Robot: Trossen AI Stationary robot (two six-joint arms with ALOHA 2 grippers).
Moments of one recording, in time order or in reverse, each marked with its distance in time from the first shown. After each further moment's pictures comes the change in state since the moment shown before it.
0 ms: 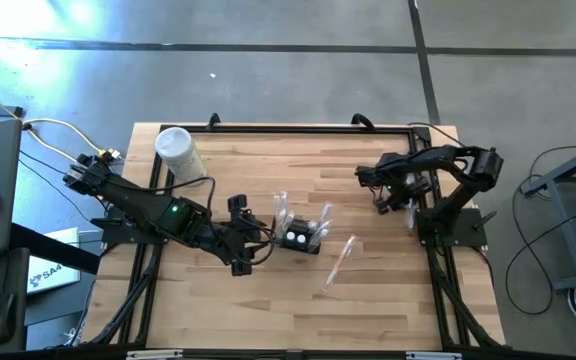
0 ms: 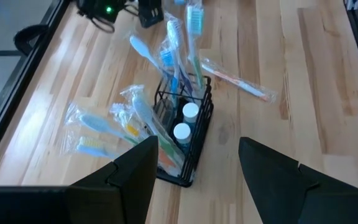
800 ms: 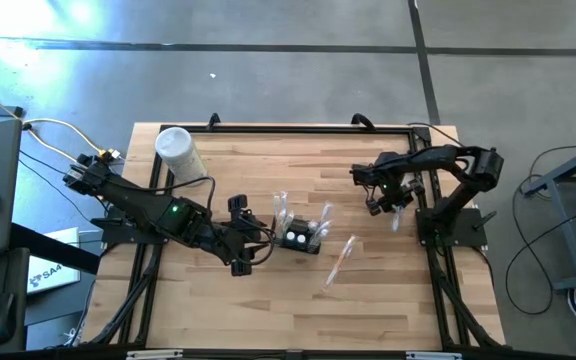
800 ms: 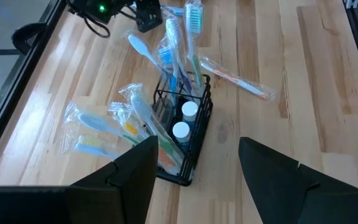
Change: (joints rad) left arm 0.000 0.000 0.000 -0.002 0.005 -0.003; right arm 0.014 0.009 0.040 0.041 -0.045 -0.010
